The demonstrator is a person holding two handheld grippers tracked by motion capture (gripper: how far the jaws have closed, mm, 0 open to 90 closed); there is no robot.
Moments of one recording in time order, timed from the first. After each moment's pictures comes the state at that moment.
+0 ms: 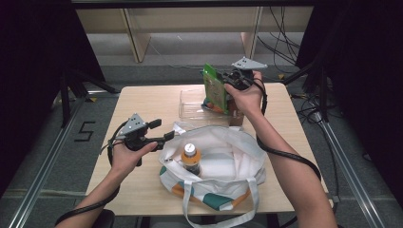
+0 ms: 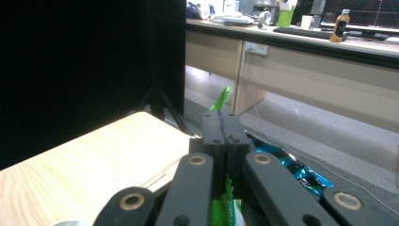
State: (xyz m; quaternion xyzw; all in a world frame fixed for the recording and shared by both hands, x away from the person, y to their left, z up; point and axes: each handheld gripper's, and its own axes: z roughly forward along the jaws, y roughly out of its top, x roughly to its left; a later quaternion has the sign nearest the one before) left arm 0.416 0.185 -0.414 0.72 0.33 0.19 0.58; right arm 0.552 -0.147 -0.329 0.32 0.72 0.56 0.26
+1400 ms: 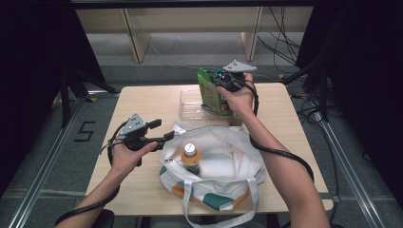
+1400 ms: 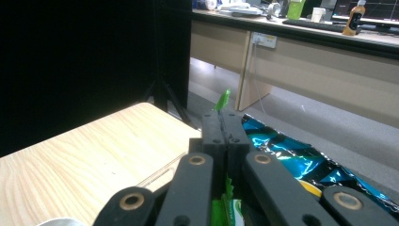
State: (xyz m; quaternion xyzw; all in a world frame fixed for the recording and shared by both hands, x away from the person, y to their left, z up) left arm 0.417 0.186 -0.415 0.72 0.33 0.19 0.58; right arm 0.566 -0.128 -0.348 0.31 0.73 0.55 0.25
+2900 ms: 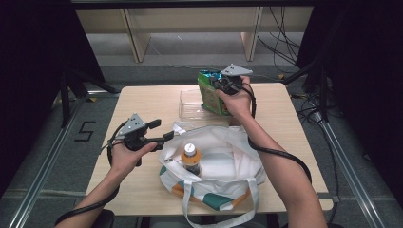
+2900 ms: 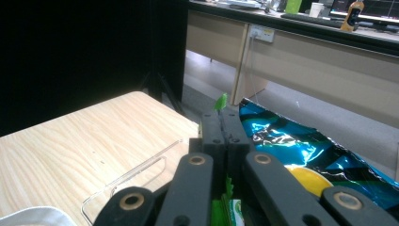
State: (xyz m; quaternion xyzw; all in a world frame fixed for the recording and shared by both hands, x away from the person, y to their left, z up) left arm 0.417 0.187 -0.415 0.72 0.33 0.19 0.57; right arm 0.572 -0.126 -0.365 0.31 0.74 0.53 0.27
